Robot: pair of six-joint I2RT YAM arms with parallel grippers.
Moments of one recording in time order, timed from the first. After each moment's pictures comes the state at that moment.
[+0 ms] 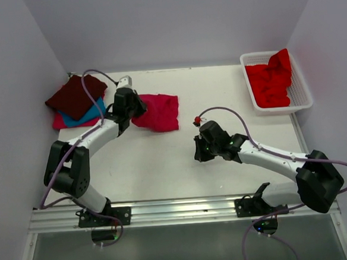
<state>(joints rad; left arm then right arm) -0.36 1.58 0.95 0.08 -0.08 -0.56 0.77 1.29 0.74 -0.35 -0.04 0.52</state>
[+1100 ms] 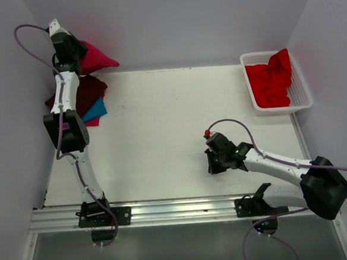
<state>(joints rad) 0.13 2.25 2.20 -0.12 0.02 -0.48 0.77 1.19 0.58 -0.47 0.01 0.57</state>
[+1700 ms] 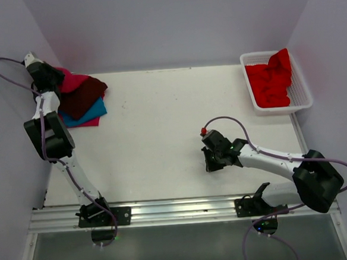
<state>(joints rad) 0.40 2.19 1.84 0.12 0.14 -0.50 0.77 1.29 0.64 -0.48 0.01 0.57</state>
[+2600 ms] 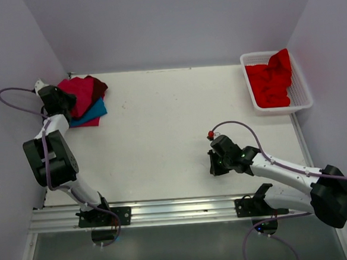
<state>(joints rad) 0.38 1.73 1.16 0.20 0.11 -0.65 0.77 1.10 0.53 -0.47 0.01 0.56</state>
